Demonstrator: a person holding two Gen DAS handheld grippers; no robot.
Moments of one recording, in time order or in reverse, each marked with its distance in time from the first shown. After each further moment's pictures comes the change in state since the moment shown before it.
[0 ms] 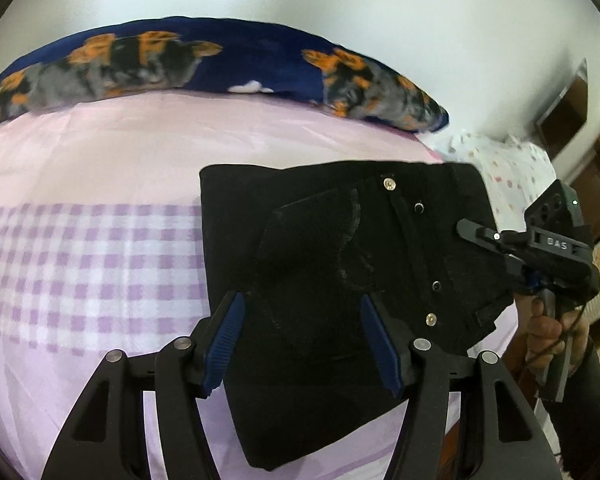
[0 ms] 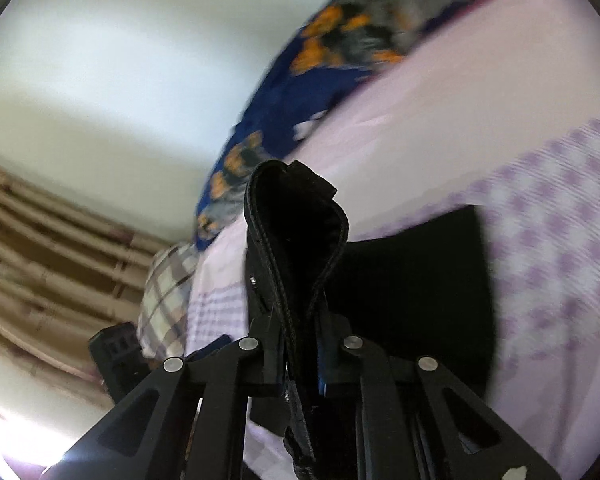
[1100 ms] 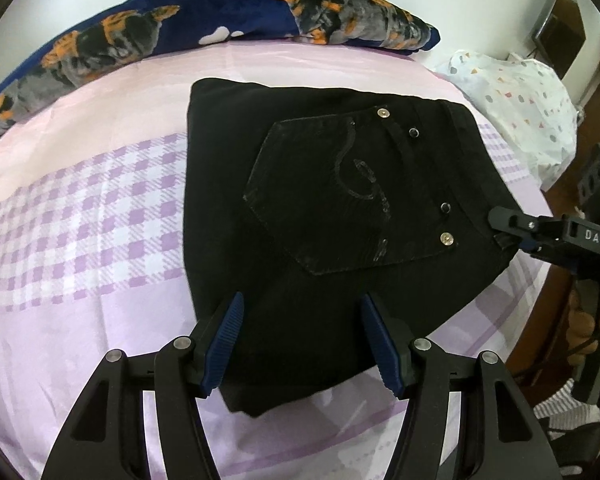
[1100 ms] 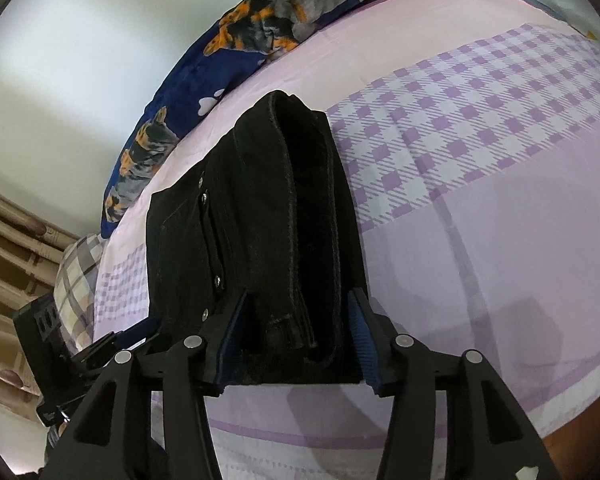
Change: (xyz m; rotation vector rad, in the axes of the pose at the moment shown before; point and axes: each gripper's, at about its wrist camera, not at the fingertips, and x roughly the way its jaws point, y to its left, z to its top) left arm 0.031 -0.031 -0.067 0.177 0.127 0.142; right arm -0.026 -0.027 -0.089 -0.036 -0.056 -0.348
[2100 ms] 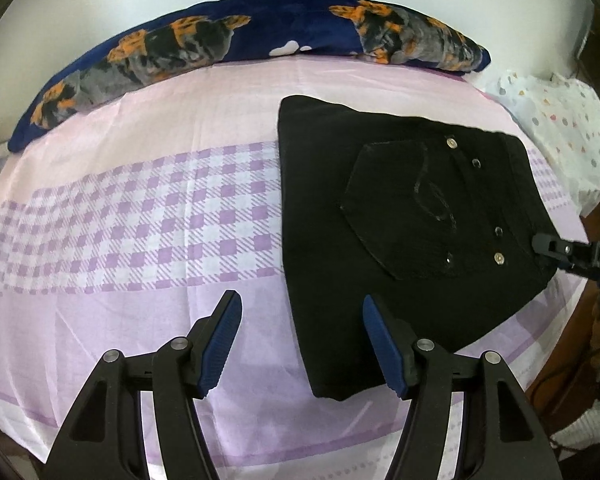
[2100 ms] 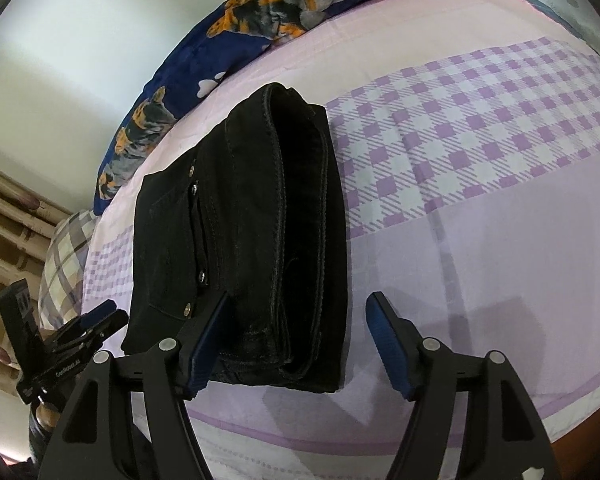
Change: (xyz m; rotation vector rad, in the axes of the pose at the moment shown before) left arm -0.019 0.035 -0.004 -0.095 -0.036 0.145; right arm 0.006 -0.004 0.012 -0.080 0.069 -0.022
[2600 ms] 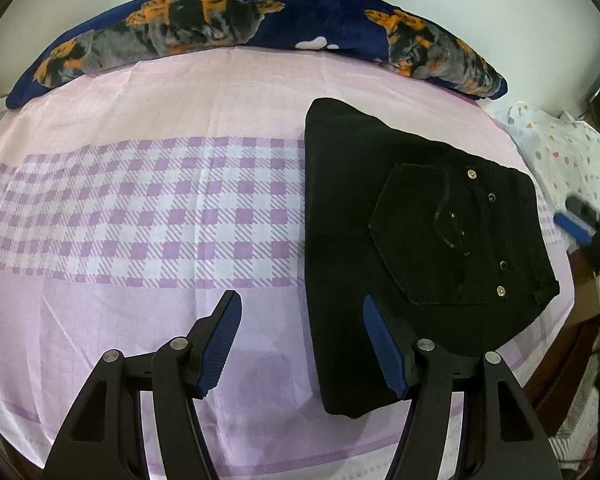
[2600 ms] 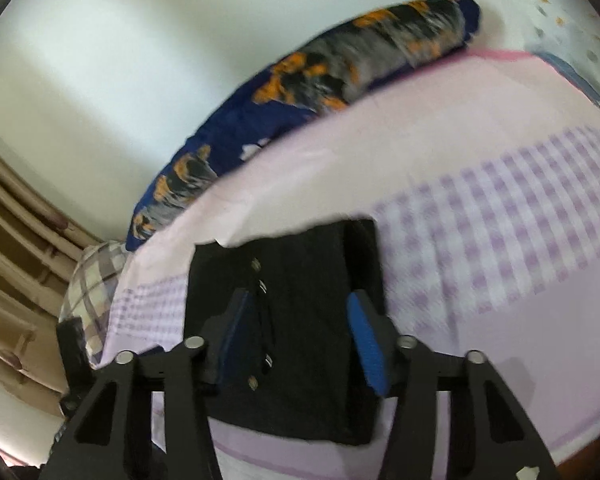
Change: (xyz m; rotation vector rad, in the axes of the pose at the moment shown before) left arm 0.008 0.026 0.011 -0.123 0.030 -0.065; right arm -0.043 0.036 0.050 -0.069 -0.180 0.073
